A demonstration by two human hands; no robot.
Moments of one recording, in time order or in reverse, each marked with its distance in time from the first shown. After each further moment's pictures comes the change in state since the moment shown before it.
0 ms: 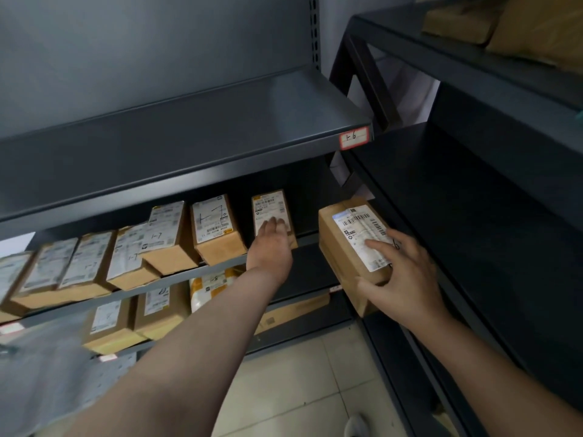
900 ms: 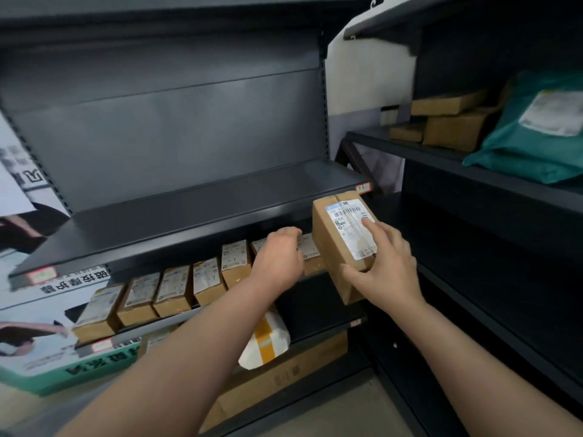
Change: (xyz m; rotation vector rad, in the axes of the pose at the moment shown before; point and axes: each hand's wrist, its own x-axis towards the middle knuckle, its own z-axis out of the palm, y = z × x) left_hand -0.184 -0.077 -0.165 -0.280 0.306 0.263; right_hand -0.156 -0.168 -0.019 0.034 0.374 -0.120
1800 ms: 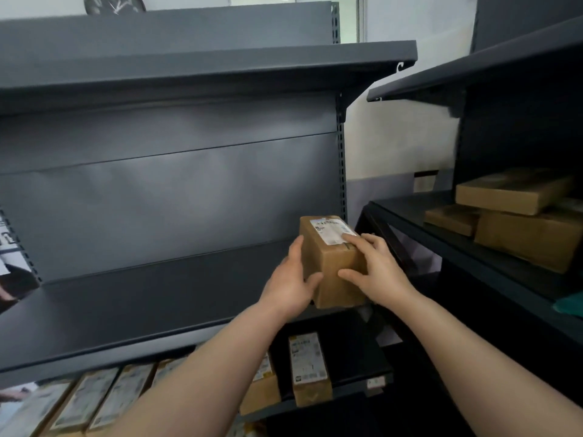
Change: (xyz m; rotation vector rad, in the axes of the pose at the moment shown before) left_hand 0.226 0.026 0.019 -0.274 -0.026 -0.113; right_hand 0.303 0.033 0.034 0.156 -0.249 -0.197
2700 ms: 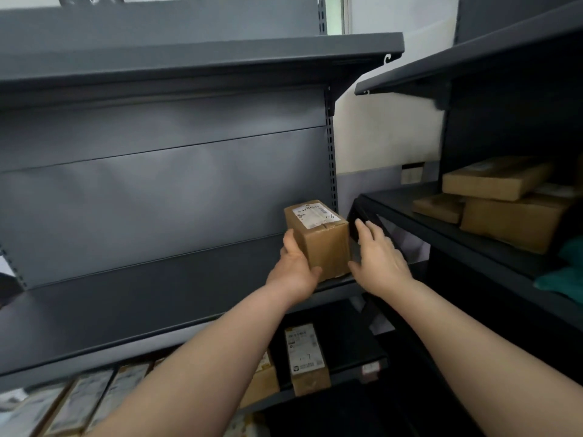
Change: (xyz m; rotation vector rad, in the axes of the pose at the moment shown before) left_hand 0.017 0.009 0.012 0.091 -0.059 -0.159; right_hand -0.001 -0.006 0.001 -0.396 0.089 0.114
